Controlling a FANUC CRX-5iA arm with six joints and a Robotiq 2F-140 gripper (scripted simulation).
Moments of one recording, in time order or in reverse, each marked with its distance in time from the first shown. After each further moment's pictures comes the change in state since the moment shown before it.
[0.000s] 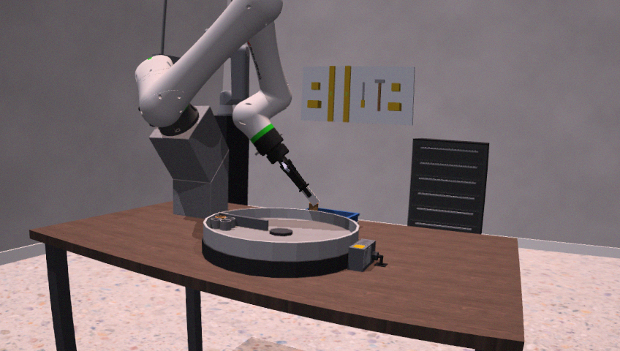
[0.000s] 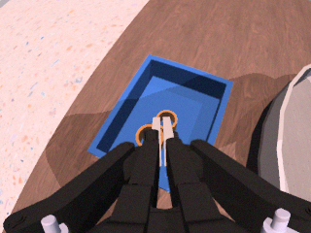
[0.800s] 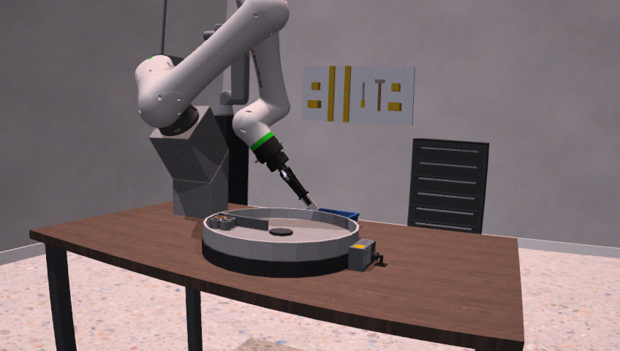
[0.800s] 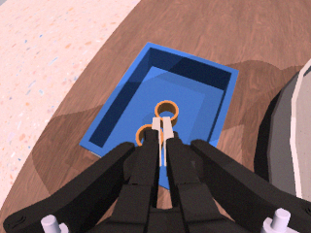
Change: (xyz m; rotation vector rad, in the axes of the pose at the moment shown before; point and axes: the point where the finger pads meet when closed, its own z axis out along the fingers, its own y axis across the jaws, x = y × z) arm -0.018 0.000 0.021 0.000 0.000 0.000
